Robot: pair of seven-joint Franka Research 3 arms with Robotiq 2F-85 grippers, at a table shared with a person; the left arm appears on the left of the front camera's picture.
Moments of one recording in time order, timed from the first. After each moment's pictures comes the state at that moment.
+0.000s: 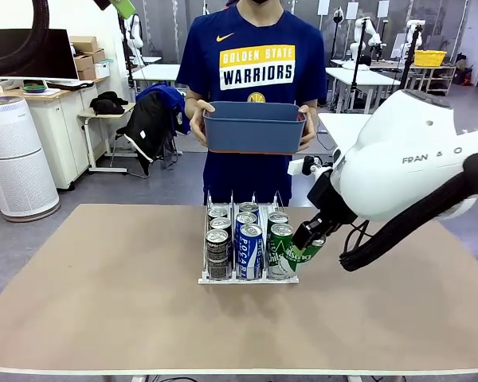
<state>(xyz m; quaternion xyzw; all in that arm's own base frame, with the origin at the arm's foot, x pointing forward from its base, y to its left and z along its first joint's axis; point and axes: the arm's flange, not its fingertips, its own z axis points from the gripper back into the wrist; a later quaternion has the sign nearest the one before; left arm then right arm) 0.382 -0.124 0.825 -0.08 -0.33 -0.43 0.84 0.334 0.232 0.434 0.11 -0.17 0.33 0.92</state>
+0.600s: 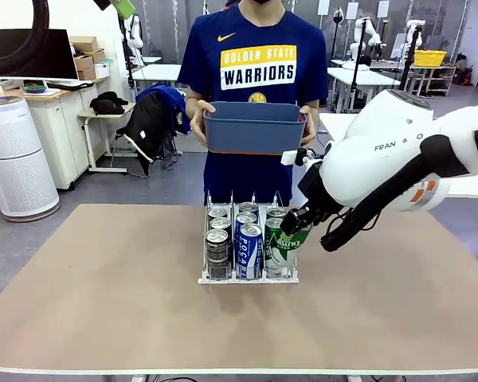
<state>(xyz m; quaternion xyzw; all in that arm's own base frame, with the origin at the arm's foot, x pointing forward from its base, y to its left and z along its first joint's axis) 0.382 -0.124 0.825 -0.08 -0.33 -0.43 0.84 0.372 0.246 0.434 0.12 -0.20 0.30 0.92</state>
